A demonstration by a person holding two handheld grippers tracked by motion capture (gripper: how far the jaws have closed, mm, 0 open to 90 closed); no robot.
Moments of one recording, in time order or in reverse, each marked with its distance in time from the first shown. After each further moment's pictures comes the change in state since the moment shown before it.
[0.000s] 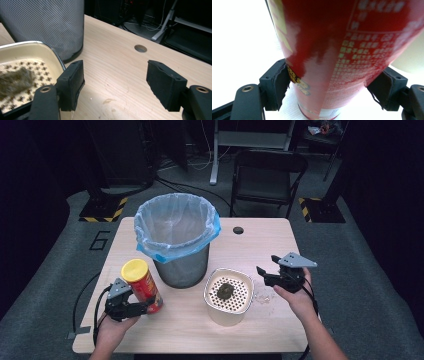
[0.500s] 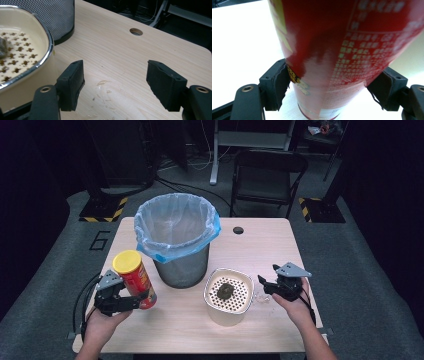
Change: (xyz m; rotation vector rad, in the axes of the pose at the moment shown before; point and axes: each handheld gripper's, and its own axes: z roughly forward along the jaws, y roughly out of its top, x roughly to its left) left arm 0.001 0.036 -0.029 0.022 0.007 0.017; right arm 0.005 -0.036 0.011 0.060 -0.065 -0.018
